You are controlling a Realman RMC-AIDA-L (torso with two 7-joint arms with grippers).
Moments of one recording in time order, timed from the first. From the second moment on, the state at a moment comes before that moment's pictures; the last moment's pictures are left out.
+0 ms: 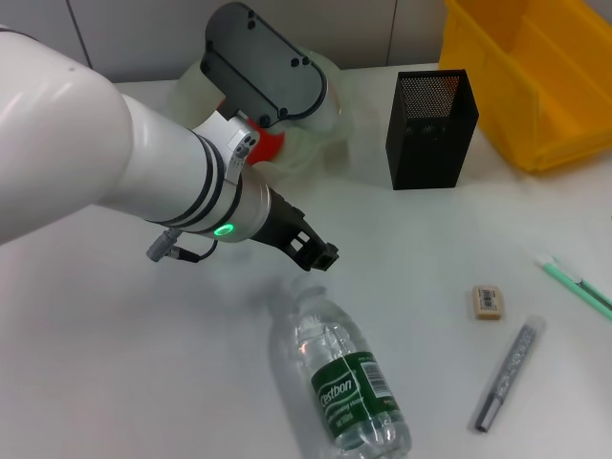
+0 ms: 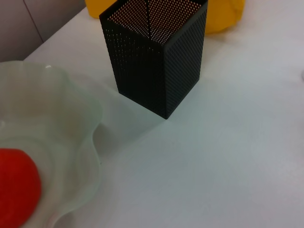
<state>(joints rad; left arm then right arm) -0.70 -2.08 1.92 1.35 2.57 1.13 -2.88 0.39 1.87 -0.37 -0.88 -2.27 -1.73 1.59</state>
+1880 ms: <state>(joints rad) -0.70 -2.08 1.91 1.35 2.56 1.15 -2.88 0.40 1.91 -0.39 -0.96 -2.32 -1.70 1.67</state>
